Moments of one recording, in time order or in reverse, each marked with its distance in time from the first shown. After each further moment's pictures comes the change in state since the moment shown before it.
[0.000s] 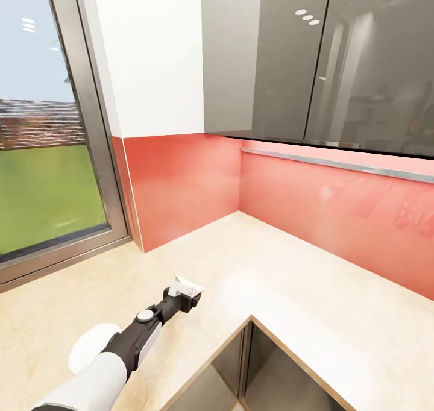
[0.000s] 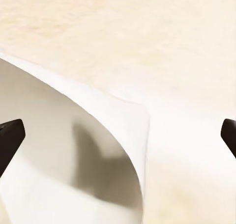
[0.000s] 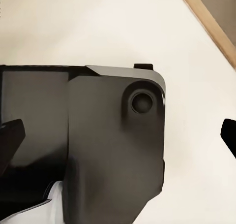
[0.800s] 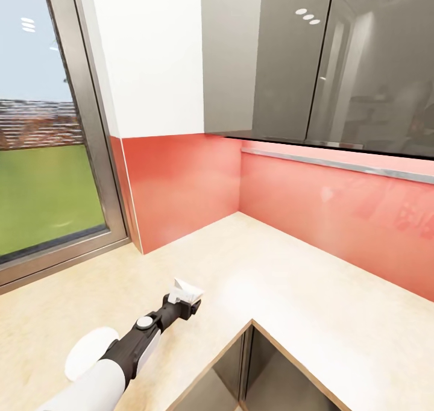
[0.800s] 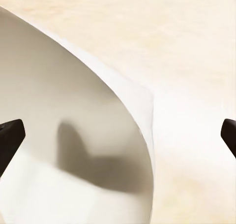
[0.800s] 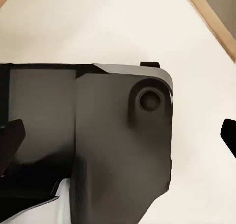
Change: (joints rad) left arm 0.028 0.003 -0.006 0.004 -0.004 -0.001 -0.002; right arm 0.000 0.012 -0.001 0.006 -0.001 0.000 0.004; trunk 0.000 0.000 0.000
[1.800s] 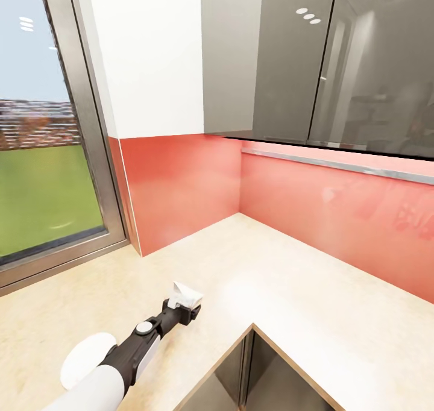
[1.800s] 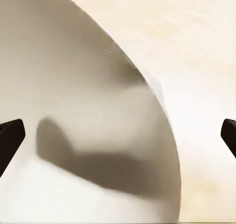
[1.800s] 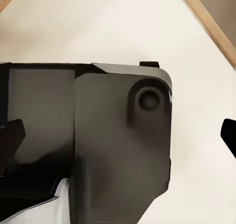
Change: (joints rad) left arm 0.022 -0.001 0.000 0.001 0.001 0.001 0.002; right arm 0.000 -0.001 0.000 0.001 0.000 0.000 0.000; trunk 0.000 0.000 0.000
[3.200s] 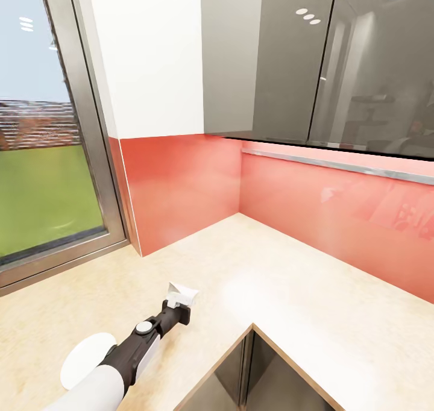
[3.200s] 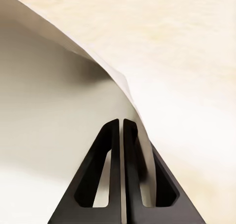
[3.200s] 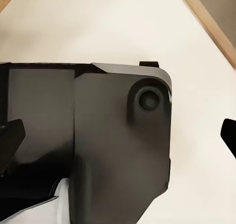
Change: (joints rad) left arm 0.001 0.001 0.001 -0.005 0.008 0.002 0.002; right arm 0.000 0.000 0.000 0.001 0.000 0.000 0.000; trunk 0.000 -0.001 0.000
